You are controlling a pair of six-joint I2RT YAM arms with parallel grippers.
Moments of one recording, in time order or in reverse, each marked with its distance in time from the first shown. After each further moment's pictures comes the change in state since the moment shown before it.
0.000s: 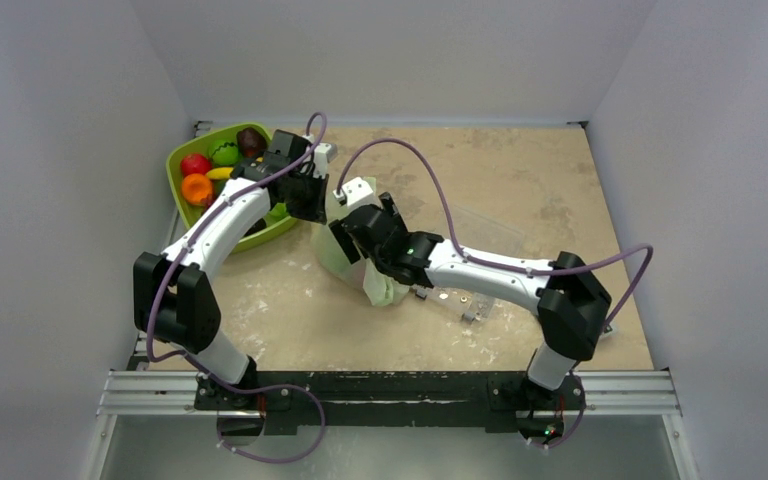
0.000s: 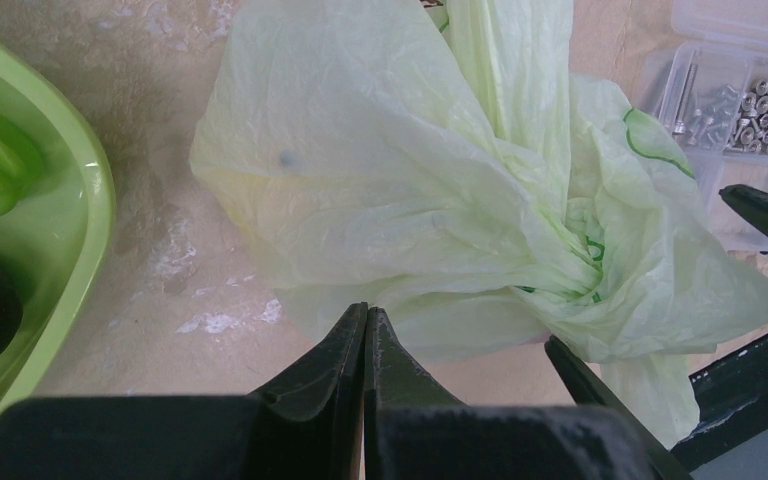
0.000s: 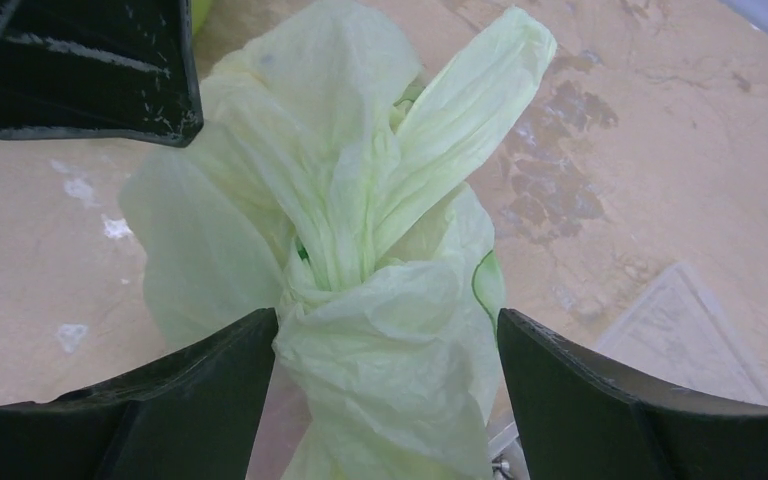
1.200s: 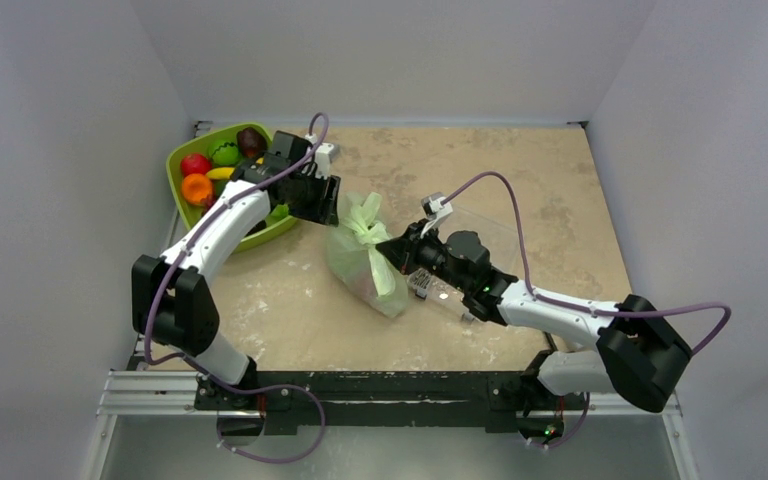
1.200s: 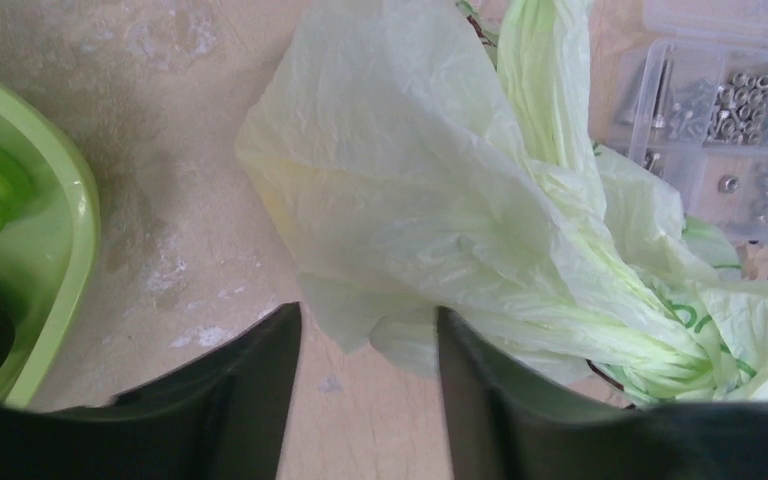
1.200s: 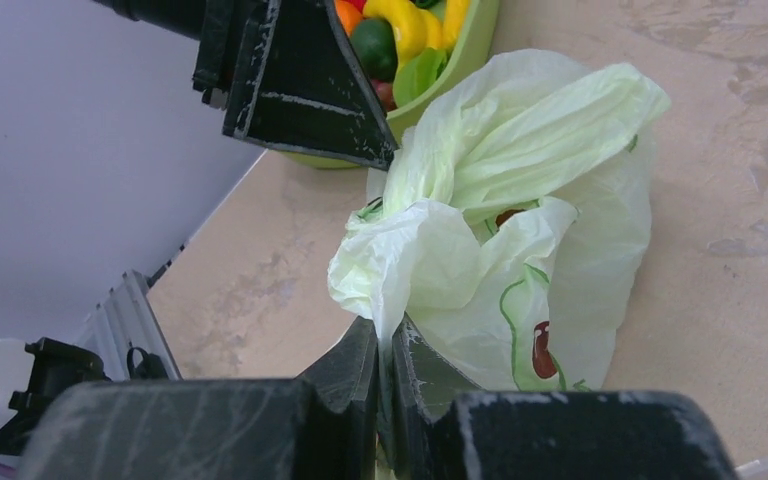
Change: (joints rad) left arm -0.012 -0.017 -0.014 0.026 0.026 0.012; right arm -0.207 -0.396 -0.674 0.763 -0.597 0.370
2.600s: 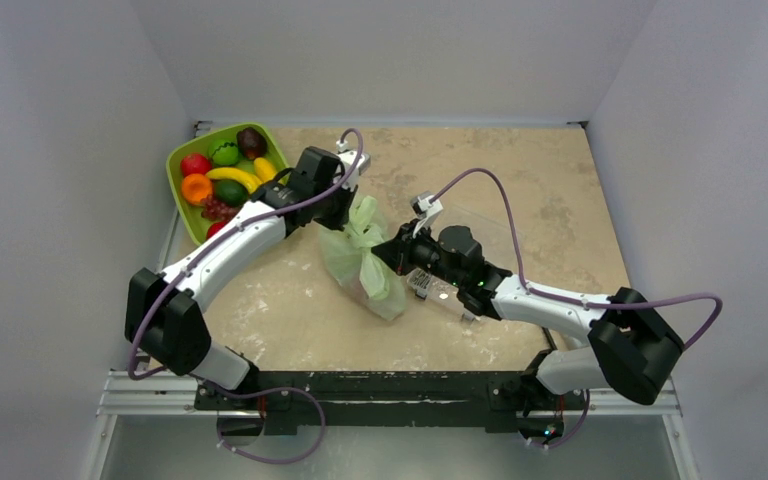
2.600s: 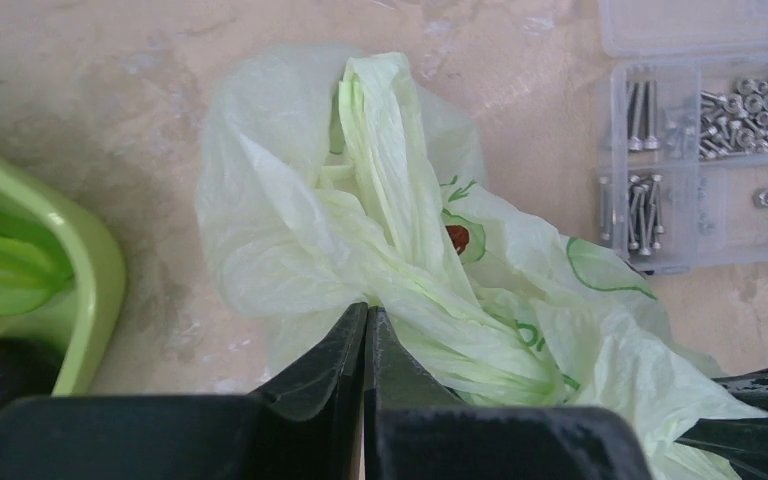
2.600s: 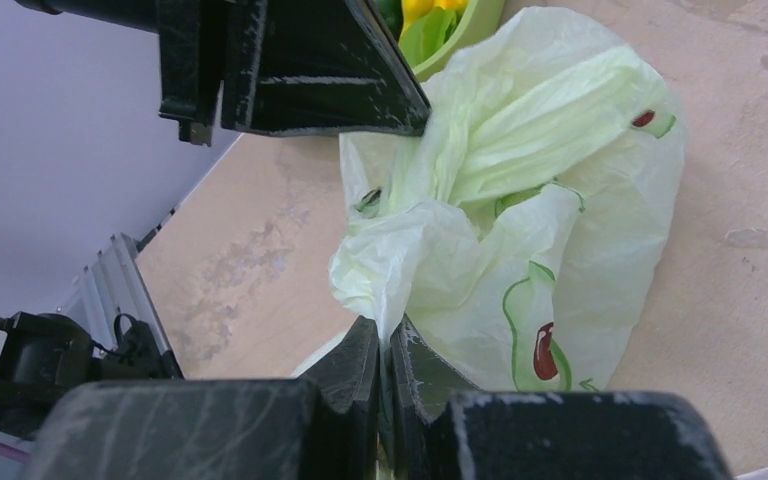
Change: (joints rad) left arm -0.197 -0.073 -0.081 0.159 -0.188 0.042; right arm 0.000 0.052 0.047 -0.054 -0.060 -0.041
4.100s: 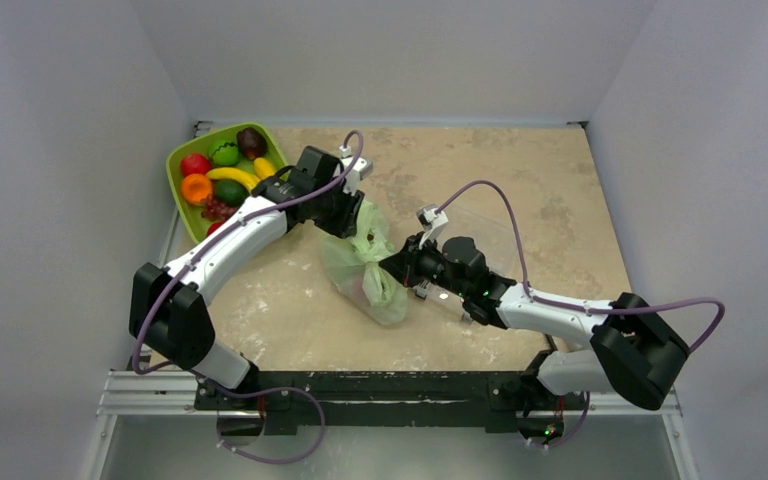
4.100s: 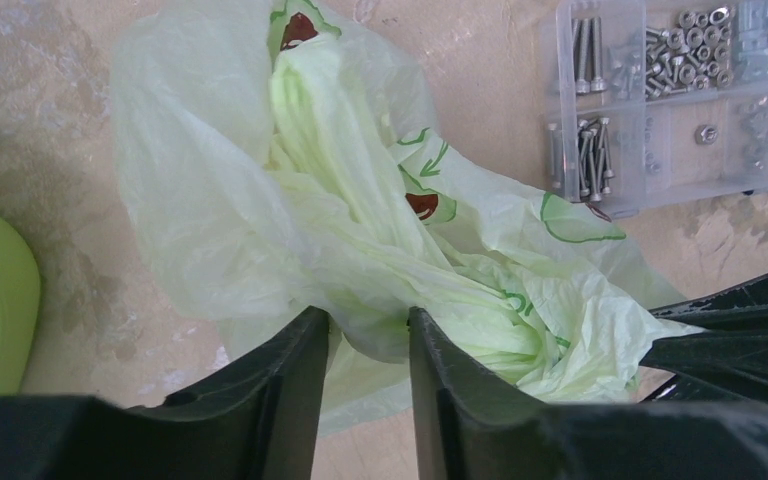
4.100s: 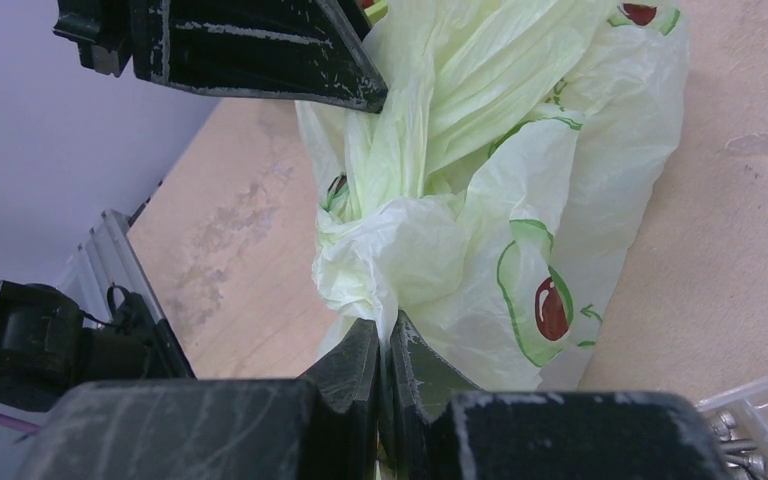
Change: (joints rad) left arm 0.019 0.018 0.017 -0.074 0.118 0.006; right arm 0.000 -0.037 -0.095 -0.002 0.006 0.055
